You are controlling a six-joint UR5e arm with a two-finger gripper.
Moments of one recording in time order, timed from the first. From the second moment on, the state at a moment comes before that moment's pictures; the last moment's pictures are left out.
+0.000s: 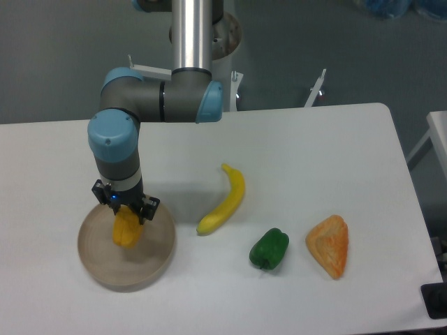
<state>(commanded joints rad) 1.83 -2.08 -1.45 -1.10 1.50 0.32</state>
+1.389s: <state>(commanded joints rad) 1.83 -2.11 -1.46 -1.10 1.52 0.33</state>
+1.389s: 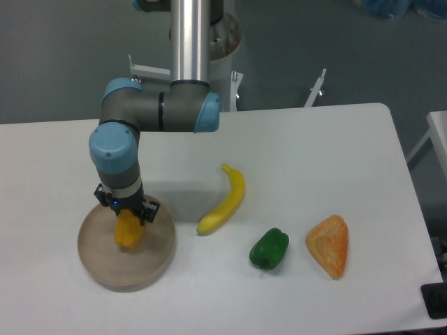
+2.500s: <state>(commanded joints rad) 2.02 -2.00 -1.46 -1.12 1.58 0.55</state>
